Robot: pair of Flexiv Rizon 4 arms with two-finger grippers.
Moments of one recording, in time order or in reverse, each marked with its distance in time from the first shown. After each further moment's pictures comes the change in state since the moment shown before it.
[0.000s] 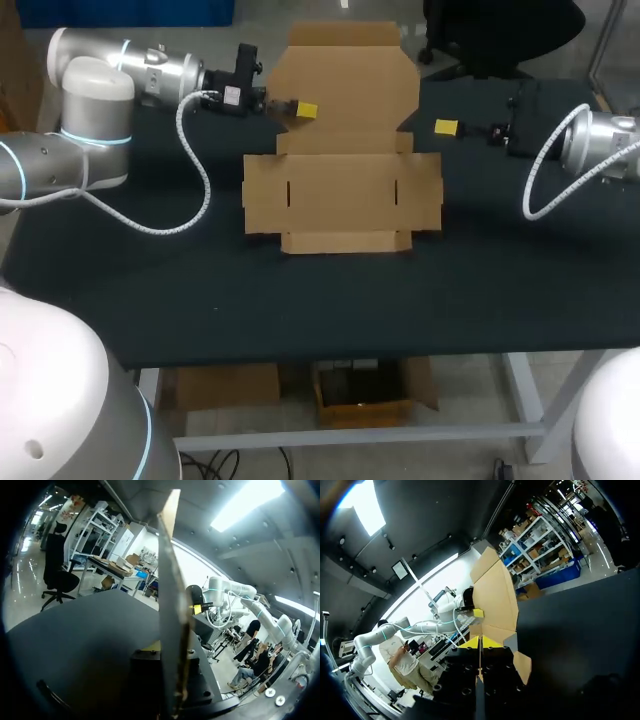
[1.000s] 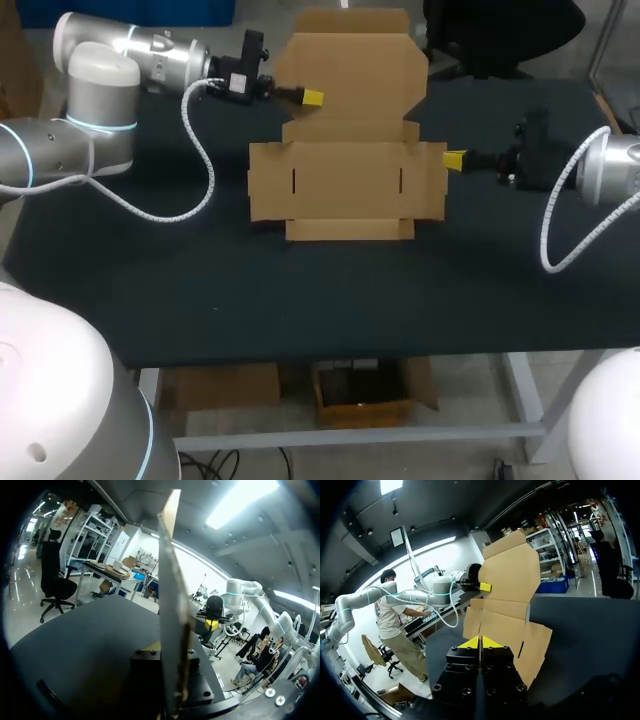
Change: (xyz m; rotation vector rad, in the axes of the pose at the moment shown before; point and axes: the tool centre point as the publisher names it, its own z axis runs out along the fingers) left arm 0.000 -0.020 0.006 -0.006 0.007 0.050; right arm 0.042 -0.046 -0.023 0.079 -0.193 -0.248
